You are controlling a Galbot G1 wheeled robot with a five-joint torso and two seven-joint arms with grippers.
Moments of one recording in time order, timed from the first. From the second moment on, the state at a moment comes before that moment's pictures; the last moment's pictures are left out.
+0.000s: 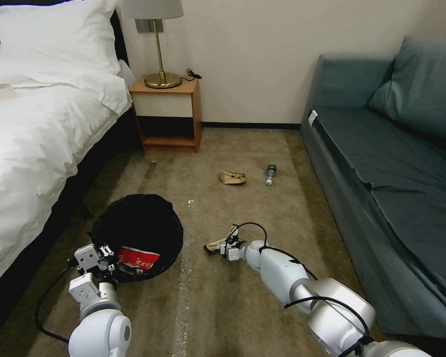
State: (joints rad) left arm 1.51 -1.58 -0.66 -2.11 -0.18 0.24 -0.36; right arm -0.38 1.58 -0.35 0.29 -0.73 0.13 -0.14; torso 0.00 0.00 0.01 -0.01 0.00
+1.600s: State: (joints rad) left arm 1.43 -1.56 -0.64 -2.02 -0.22 0.25 -0.37; right arm -0.54 1.42 -0.08 0.99 -0.01 0.31 0.09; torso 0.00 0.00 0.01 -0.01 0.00
